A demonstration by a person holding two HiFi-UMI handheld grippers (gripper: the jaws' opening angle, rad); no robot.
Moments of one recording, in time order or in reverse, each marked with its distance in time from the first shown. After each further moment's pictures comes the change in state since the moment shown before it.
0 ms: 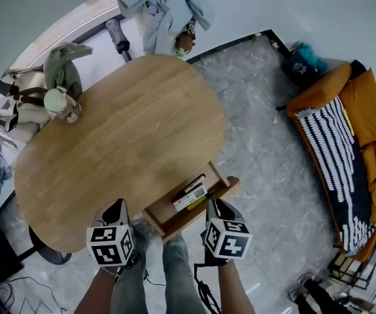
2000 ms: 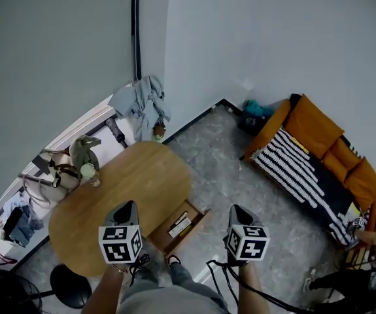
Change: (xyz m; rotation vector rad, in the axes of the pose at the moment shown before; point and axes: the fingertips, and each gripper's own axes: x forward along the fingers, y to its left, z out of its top) left arm -0.266 -0.122 0.185 0.224 -0.419 -0.140; right arm -0.334 -0.030 0.125 -0.051 -0.467 -0.105
